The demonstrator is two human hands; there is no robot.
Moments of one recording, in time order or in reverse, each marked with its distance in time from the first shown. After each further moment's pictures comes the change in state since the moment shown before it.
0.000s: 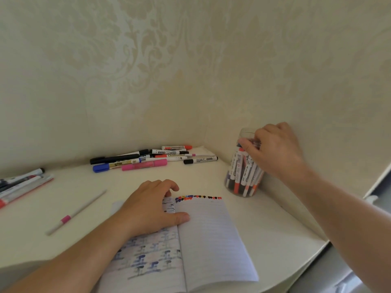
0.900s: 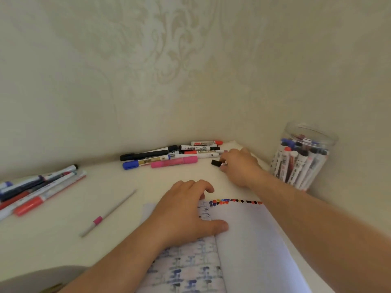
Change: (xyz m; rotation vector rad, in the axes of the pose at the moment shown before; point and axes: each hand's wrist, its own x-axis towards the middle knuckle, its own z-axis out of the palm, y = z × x) left_hand -0.001 0.000 0.001 -0.036 0.056 0.023; right_hand 0.031 -0.147 0.120 0.286 -0.595 -0.046
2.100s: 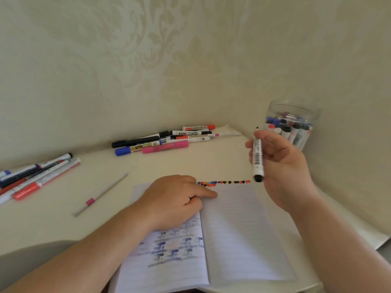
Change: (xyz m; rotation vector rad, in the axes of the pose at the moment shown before) left_hand -0.008 0.012 0.003 0.231 -0.108 0.173; right_hand -0.151 0.030 -0.031 1.682 0.381 -0.053
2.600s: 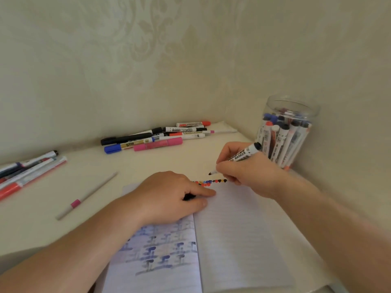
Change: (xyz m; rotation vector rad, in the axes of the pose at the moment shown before) left_hand 0.015 -0.001 -0.004 -0.010 -0.082 -0.010; right_hand 0.024 0.004 0.024 -0.470 -0.296 0.315
